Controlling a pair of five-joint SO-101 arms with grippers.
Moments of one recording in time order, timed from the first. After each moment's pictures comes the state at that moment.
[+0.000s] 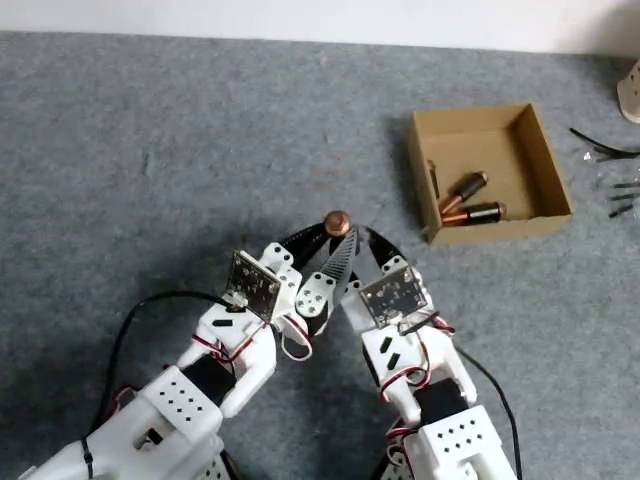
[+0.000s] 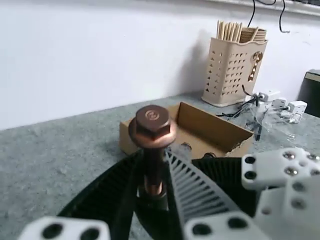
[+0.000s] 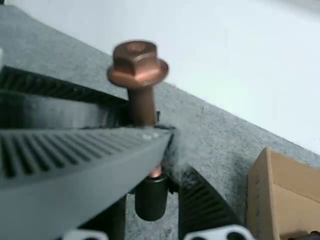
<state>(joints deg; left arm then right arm) 35.5 -54.1 88.7 -18.3 9.5 -25.7 -82.9 96.0 -0.2 16.9</state>
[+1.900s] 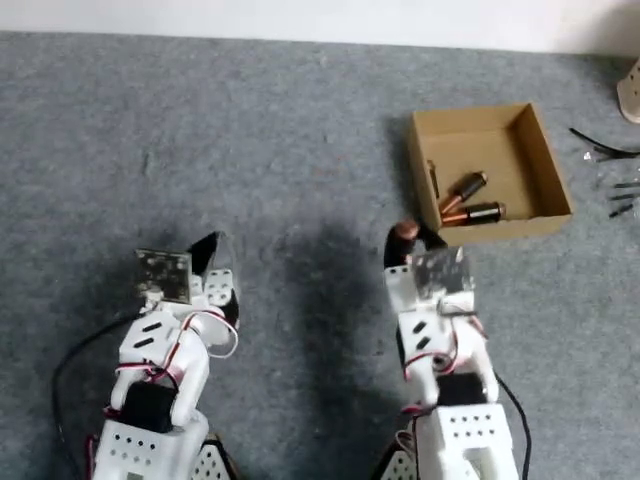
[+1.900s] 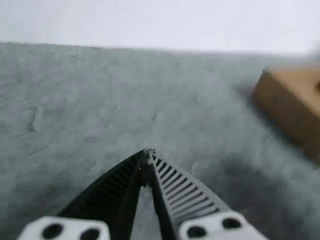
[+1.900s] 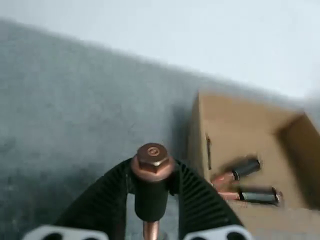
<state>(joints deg) 6.9 -102.5 96.0 34.9 8.9 -10.1 -75.3 91.1 4.4 13.6</state>
